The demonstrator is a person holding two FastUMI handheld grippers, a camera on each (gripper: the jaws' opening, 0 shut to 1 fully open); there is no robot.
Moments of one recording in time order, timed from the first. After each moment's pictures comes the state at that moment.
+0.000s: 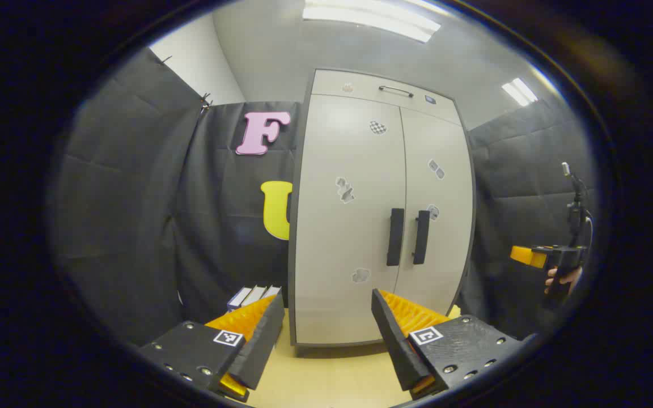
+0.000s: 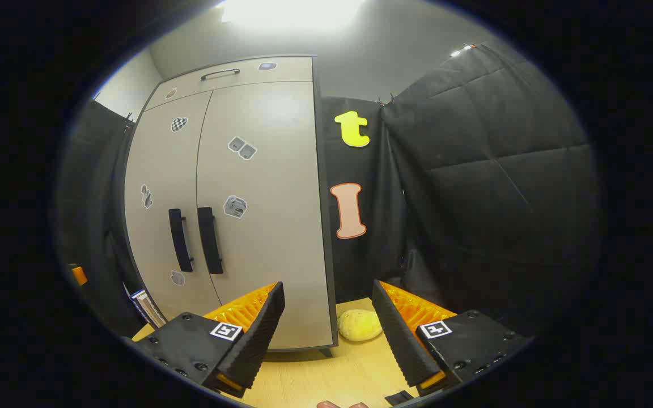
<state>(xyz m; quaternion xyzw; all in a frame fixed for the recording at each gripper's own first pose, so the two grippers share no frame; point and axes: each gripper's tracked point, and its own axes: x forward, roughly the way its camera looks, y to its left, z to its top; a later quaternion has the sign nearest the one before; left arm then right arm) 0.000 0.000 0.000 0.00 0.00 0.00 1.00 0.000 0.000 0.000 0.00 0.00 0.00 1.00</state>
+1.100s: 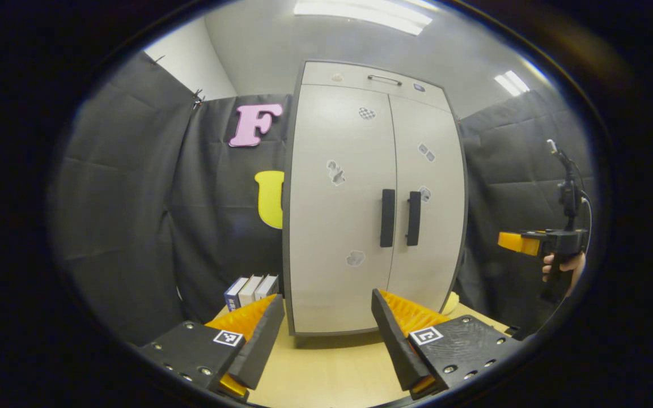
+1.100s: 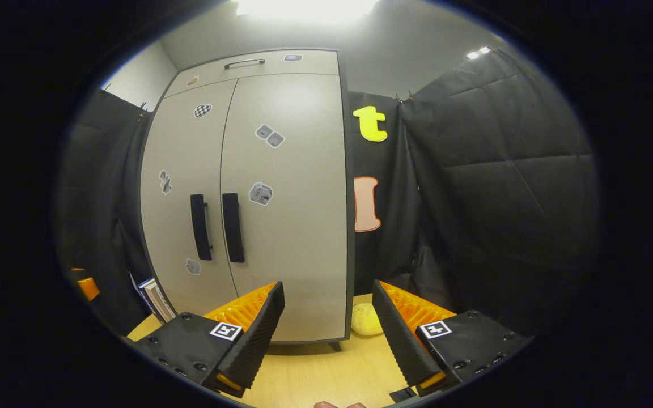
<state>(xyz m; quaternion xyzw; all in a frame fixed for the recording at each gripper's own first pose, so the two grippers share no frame) -0.014 -0.013 -0.031 0.02 0.03 -0.01 1.00 -0.006 0.041 -0.014 -0.02 0.02 0.04 1.00</state>
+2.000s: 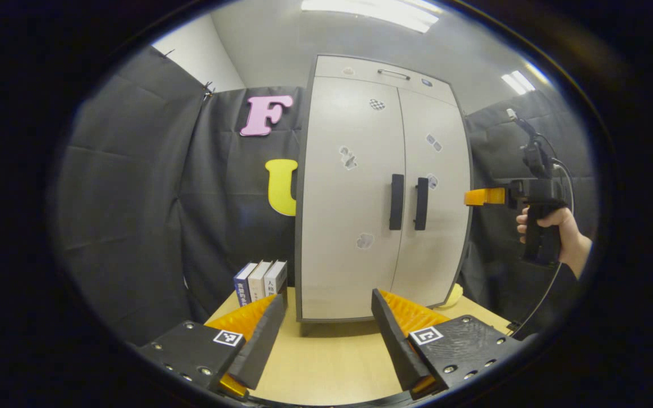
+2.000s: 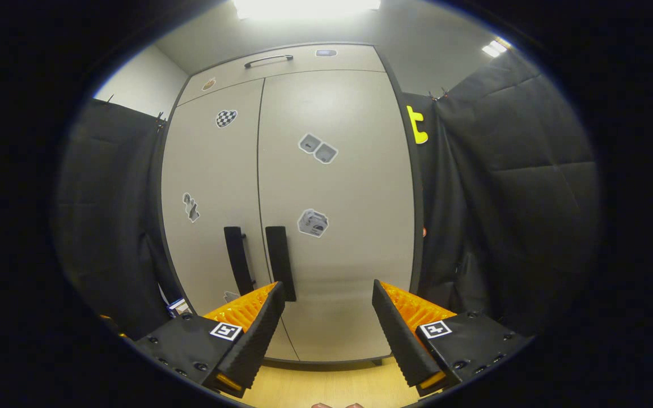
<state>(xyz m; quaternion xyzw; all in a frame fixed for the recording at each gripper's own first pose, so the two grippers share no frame) -0.039 0.010 -0.058 0.00 0.05 0.01 1.00 0.053 0.138 0.035 -0.01 0.01 0.12 0.99</state>
